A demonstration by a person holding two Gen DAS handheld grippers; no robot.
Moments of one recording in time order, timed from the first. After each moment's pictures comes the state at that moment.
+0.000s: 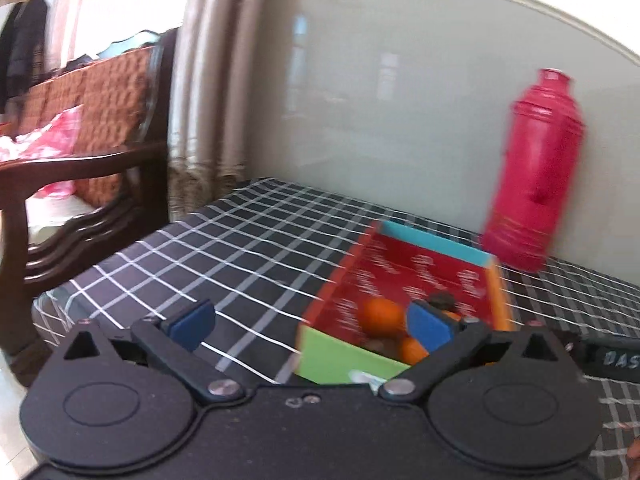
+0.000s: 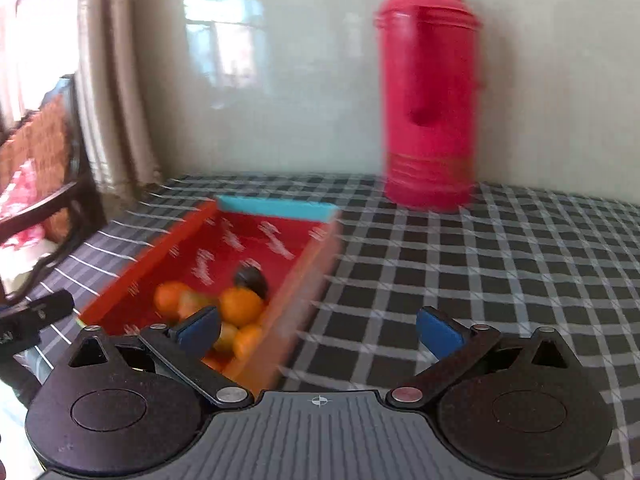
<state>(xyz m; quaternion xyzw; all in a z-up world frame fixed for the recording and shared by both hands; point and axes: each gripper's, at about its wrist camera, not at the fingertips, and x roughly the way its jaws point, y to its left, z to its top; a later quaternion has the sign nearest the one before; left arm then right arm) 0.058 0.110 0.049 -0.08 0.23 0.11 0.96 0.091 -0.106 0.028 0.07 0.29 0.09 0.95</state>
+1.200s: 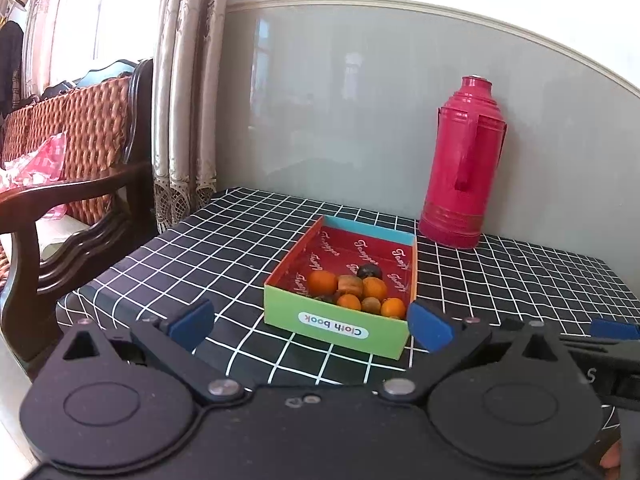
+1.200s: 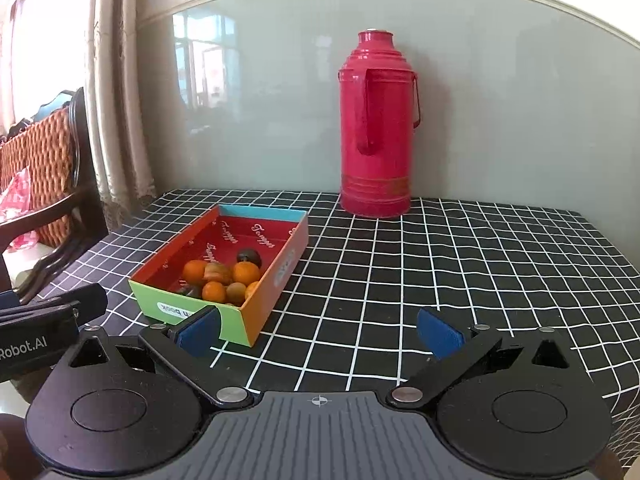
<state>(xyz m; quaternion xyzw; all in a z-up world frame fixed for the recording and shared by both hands) -0.037 0.069 0.094 -0.05 0.23 0.07 0.97 -0.036 -0.101 0.073 0.05 0.25 0.06 0.96</state>
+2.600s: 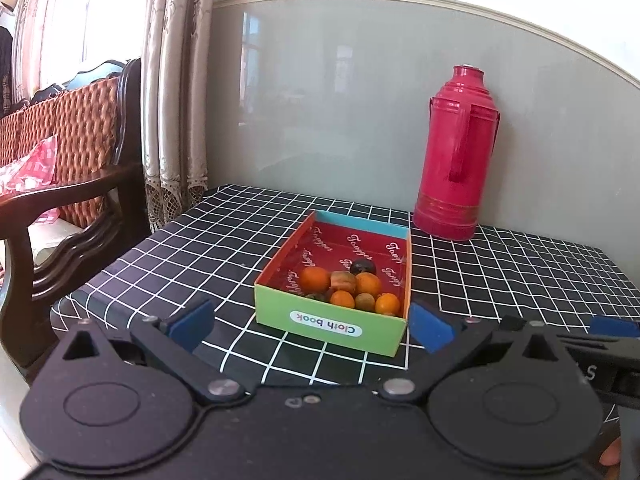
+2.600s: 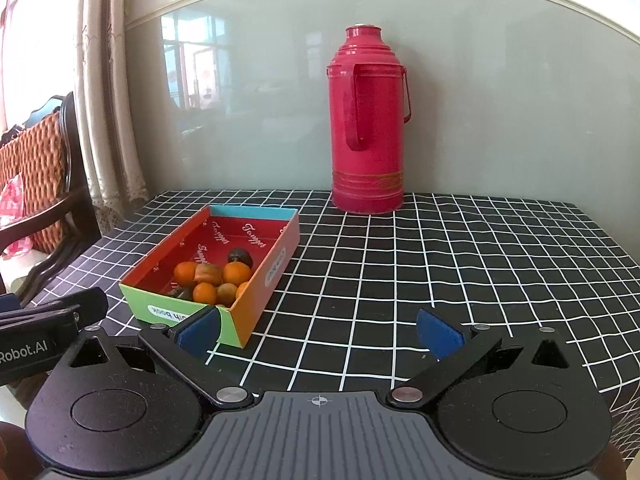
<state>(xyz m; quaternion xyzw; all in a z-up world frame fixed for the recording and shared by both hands) -0.029 0.061 0.093 -0.04 0.24 0.06 0.97 -0.034 -0.109 0.069 0.06 0.26 0.05 0.96</state>
